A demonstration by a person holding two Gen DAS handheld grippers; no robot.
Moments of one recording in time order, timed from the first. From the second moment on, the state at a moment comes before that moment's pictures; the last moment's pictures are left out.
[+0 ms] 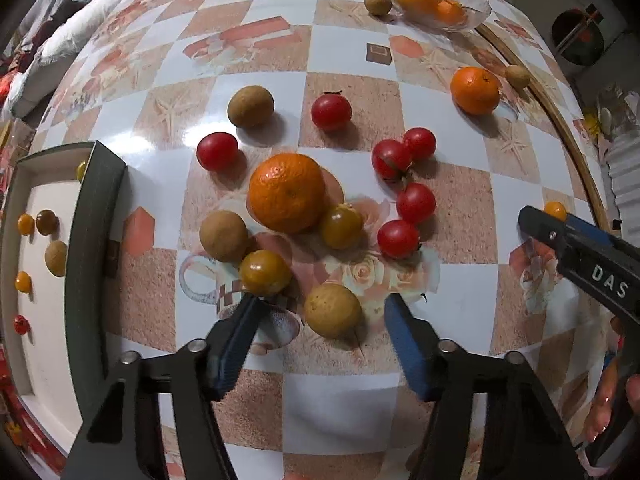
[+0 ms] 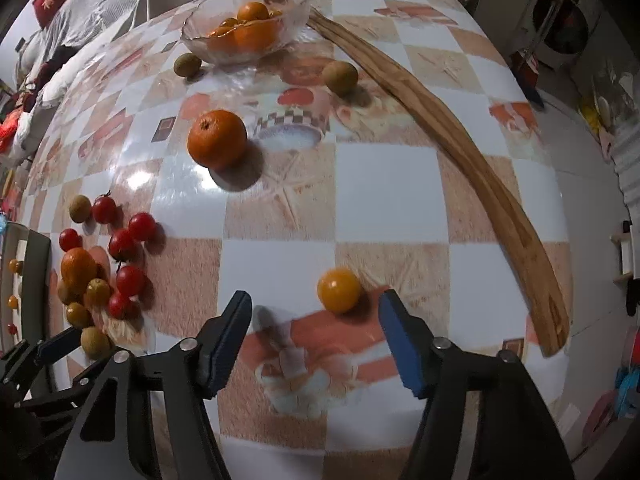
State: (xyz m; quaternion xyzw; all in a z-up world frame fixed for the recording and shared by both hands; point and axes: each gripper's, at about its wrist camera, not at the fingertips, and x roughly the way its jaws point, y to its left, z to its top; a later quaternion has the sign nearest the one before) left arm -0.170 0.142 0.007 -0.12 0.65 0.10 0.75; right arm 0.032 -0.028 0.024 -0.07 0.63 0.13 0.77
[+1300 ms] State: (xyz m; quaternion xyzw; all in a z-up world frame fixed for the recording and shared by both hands) left arm -0.231 0.208 0.054 -0.14 0.62 0.02 0.77; right arm -0.012 0.015 0.059 -0.01 0.64 0.20 0.74
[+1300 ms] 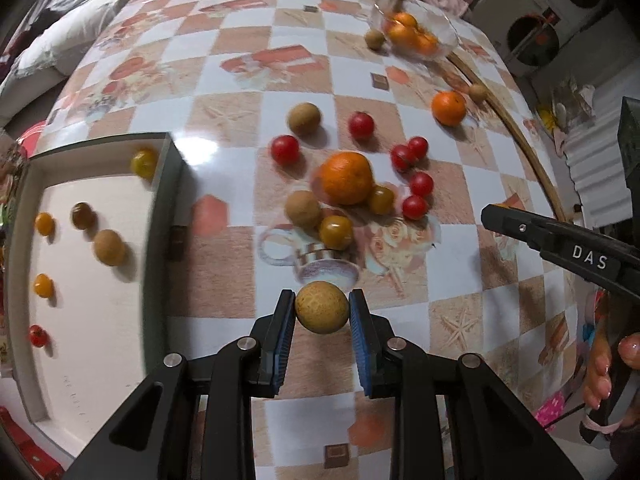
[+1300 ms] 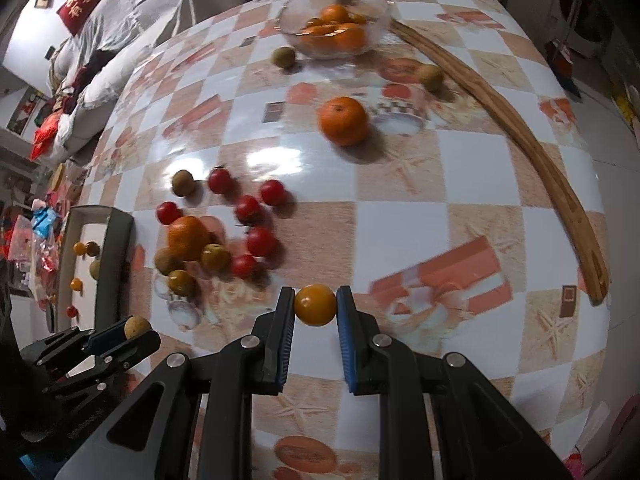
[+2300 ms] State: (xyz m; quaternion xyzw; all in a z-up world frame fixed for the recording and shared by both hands) left arm -0.361 0.382 0.054 -0.23 0.58 0.21 0.75; right arm -0.078 0.246 0.082 -0.11 0.62 0.39 0.68
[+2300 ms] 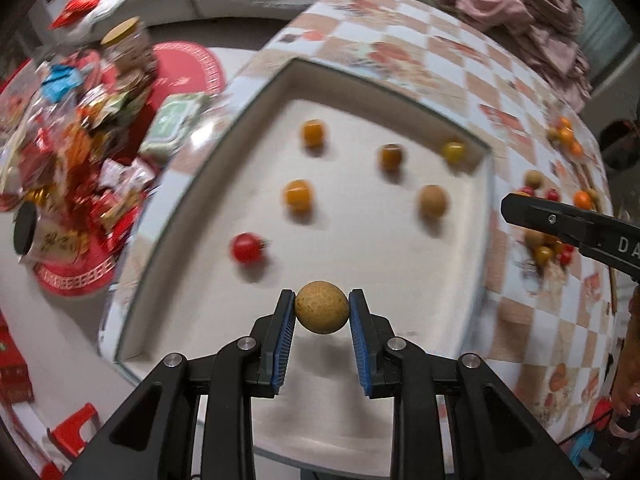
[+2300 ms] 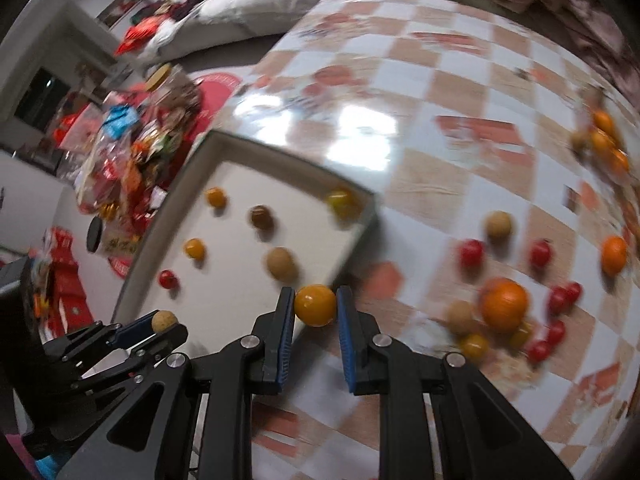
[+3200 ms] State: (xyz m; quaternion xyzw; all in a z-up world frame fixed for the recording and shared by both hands) left arm -0.385 0.419 0.022 -0.24 0.59 0.24 0.73; right arm -0.114 0.340 0.032 -0.21 0.62 0.42 0.63
